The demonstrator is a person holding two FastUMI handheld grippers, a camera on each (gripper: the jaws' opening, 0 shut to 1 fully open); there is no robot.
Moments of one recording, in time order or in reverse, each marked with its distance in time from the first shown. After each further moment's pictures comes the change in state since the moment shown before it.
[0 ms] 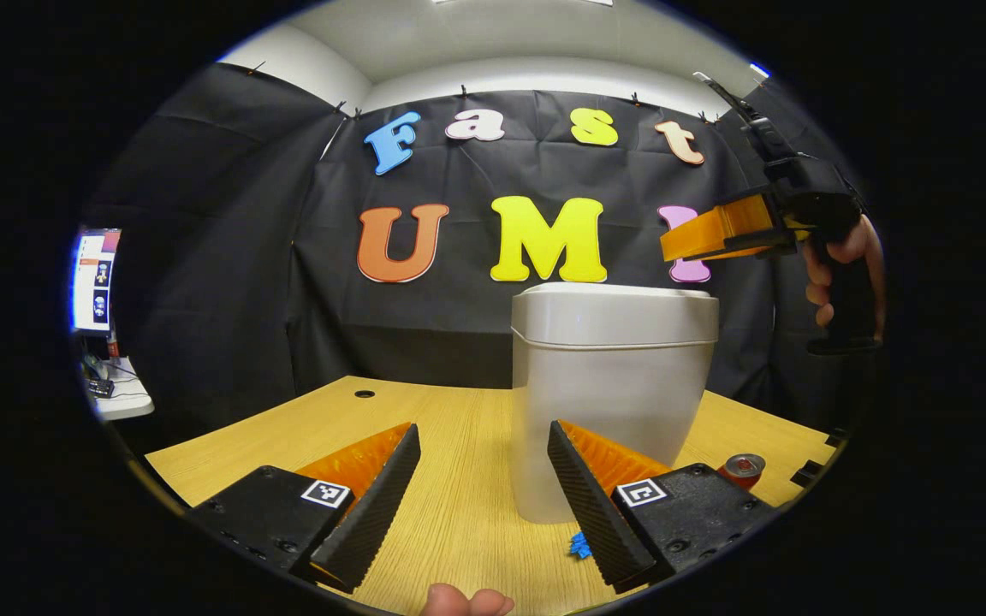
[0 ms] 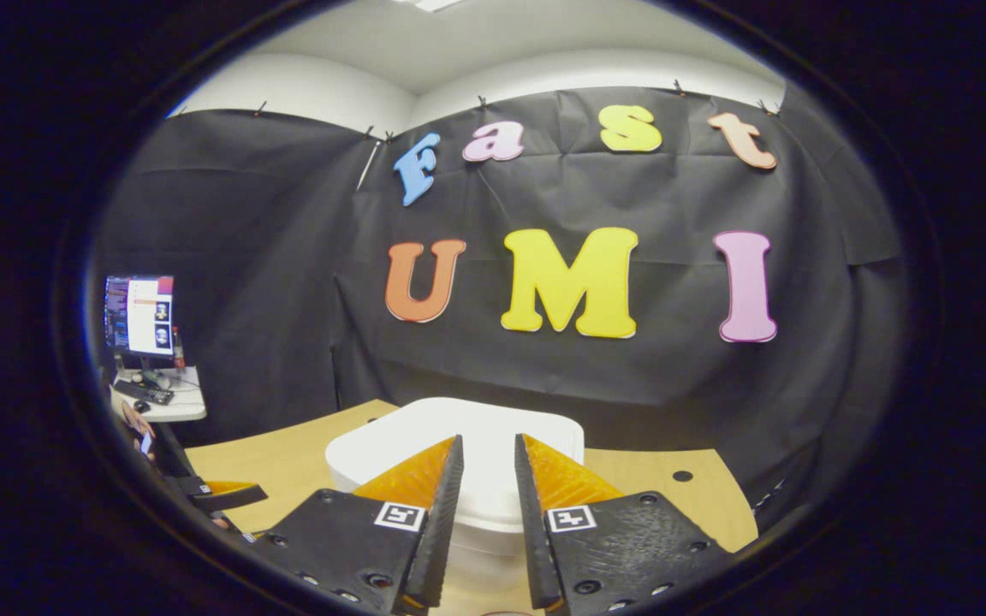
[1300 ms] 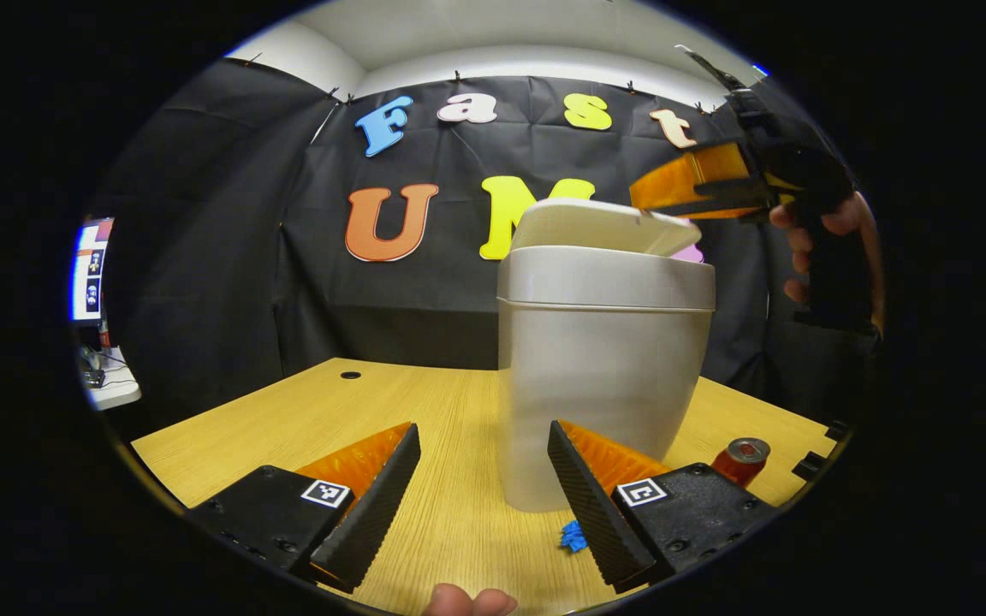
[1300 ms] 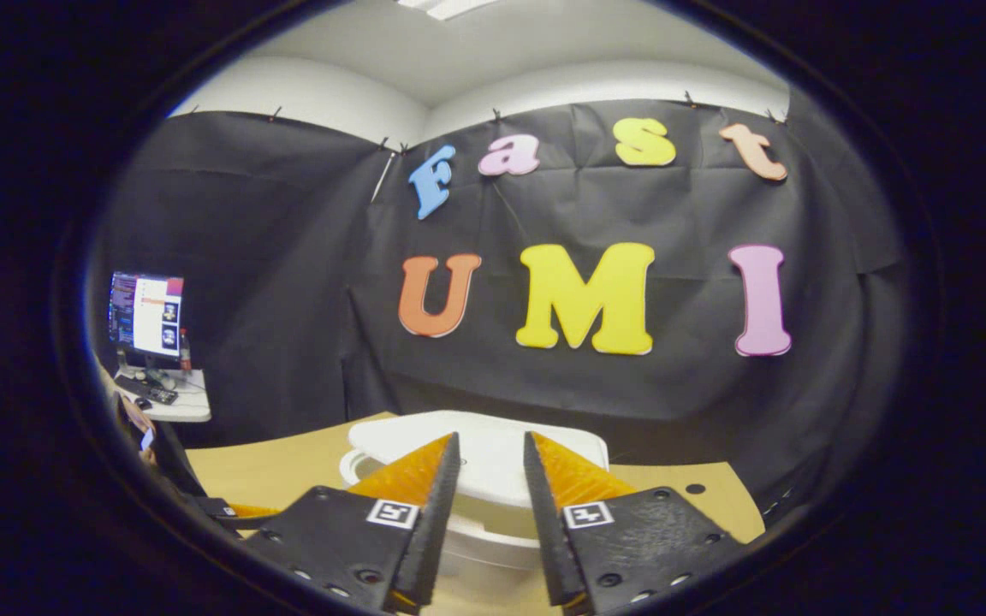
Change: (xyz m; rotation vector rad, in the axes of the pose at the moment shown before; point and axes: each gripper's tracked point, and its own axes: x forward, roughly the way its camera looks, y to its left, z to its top) left arm 0.006 -0.015 -0.024 -0.013 0.046 -0.031; right arm -0.013 0.003 0.039 0.023 -0.167 0.008
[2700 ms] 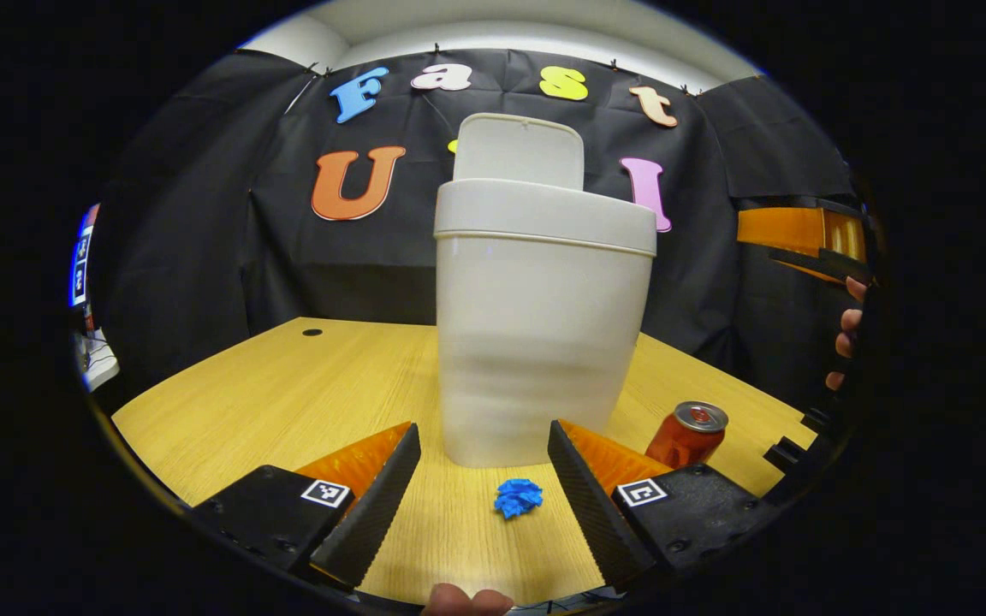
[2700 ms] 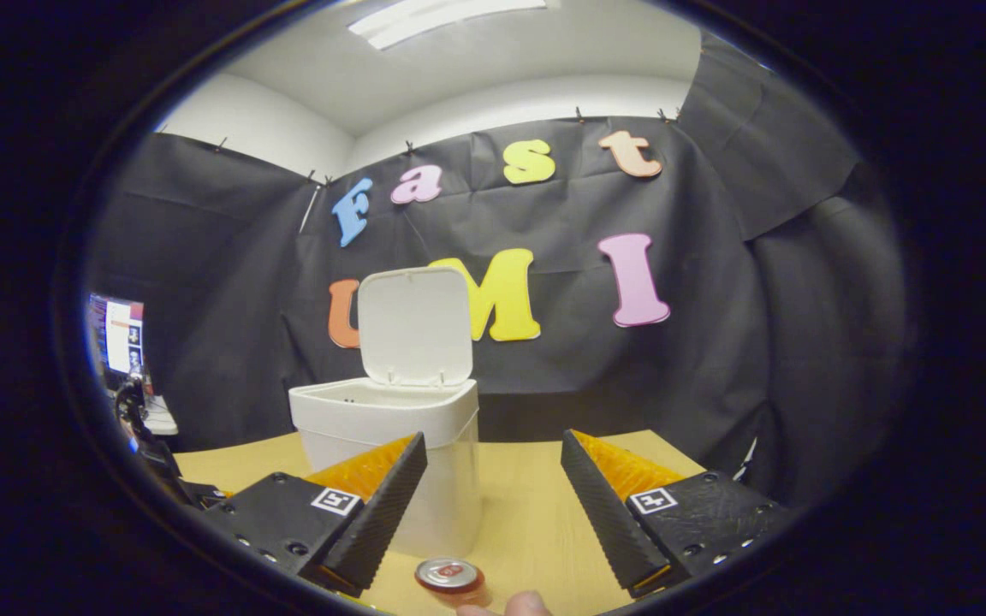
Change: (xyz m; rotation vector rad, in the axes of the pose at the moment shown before) left arm -0.023 -0.062 -0.053 -0.008 0.158 -0.105; right arm -0.137 -0.089 -0.107 0.106 -0.021 -0.234
